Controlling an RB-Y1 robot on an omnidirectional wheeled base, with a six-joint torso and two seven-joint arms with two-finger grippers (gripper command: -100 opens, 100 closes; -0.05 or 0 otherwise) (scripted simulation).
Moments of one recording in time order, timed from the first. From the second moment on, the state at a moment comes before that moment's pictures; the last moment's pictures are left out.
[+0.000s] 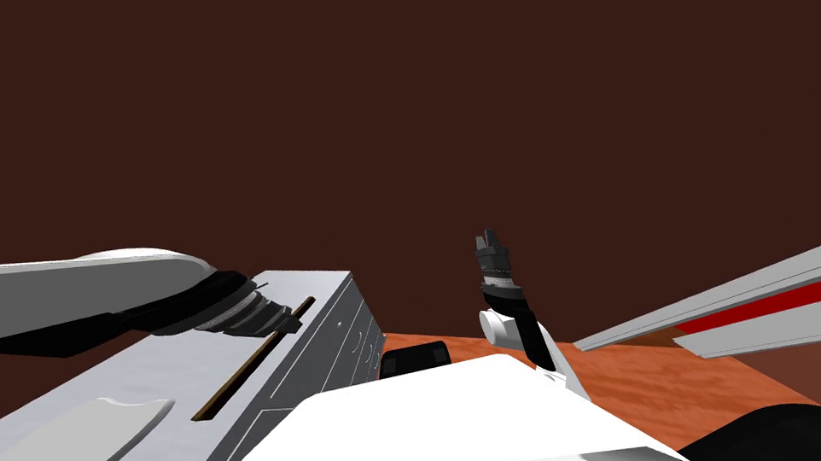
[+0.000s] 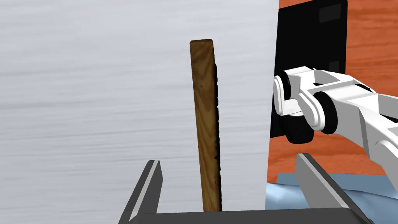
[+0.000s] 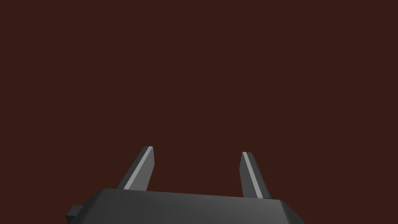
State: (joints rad) left arm -0.29 2.22 -0.57 -2.20 -1.12 -0.99 -1.40; right arm 0.47 0.04 -0.07 -2.35 0.06 -0.40 0.10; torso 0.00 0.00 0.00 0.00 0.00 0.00
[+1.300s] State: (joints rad) left arm -0.25 2.18 -0.62 -2.19 -1.19 -0.96 -1.41; right arm 0.47 0.04 -0.07 -2.35 0.06 -0.40 0.10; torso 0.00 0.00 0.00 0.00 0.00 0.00
